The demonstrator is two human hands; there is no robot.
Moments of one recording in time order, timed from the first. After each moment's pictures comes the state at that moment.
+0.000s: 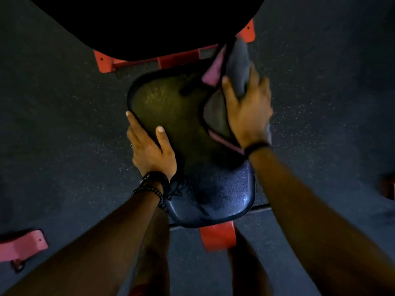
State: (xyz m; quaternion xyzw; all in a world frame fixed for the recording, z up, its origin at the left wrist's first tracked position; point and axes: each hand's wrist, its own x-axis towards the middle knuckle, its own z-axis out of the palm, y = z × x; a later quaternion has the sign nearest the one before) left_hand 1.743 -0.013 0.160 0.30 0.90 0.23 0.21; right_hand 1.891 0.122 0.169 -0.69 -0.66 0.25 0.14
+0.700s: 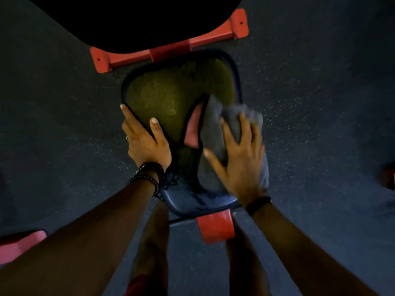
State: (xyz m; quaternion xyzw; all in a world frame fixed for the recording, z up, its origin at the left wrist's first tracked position) left_hand 1.749 -0.016 0.159 0.30 0.91 0.22 0.19; right_hand 1.939 -0.005 0.183 -0.60 -0.78 0.17 0.03
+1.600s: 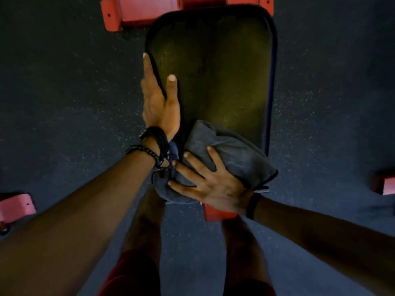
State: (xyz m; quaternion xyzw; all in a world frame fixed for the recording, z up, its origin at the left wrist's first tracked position) left_hand 1.726 -0.032 0.165 0.28 0.83 0.36 0.32; right_hand 1.923 -0.101 0.164 -0.08 -0.99 0.05 0.01
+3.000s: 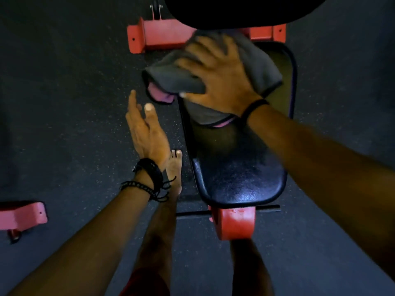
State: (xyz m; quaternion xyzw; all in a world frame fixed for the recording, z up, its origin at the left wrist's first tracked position) left_hand 1.674 -0.070 0.172 0.17 0.84 0.46 0.24; right_hand 1.772 0.113 0.178 -0.25 -0.97 0.03 -0.02
